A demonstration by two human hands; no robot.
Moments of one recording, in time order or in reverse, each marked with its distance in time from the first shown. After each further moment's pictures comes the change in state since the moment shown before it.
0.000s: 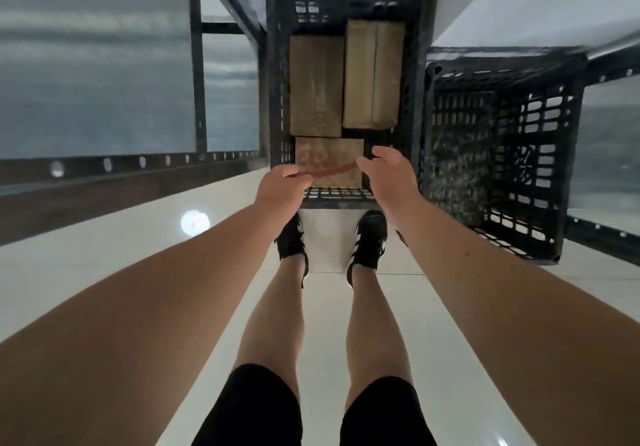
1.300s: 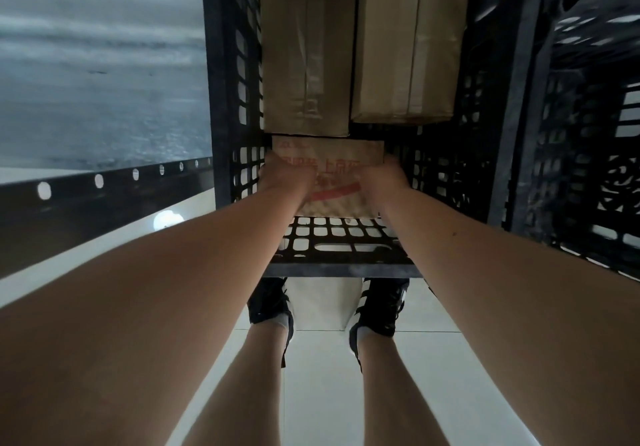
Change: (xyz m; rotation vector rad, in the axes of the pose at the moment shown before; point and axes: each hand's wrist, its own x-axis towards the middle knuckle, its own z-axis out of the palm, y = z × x) left_hand 0.297 -0.070 0.102 -0.013 0.096 -0.043; right_hand 0.279 0.128 0.105 -0.044 0.038 0.247
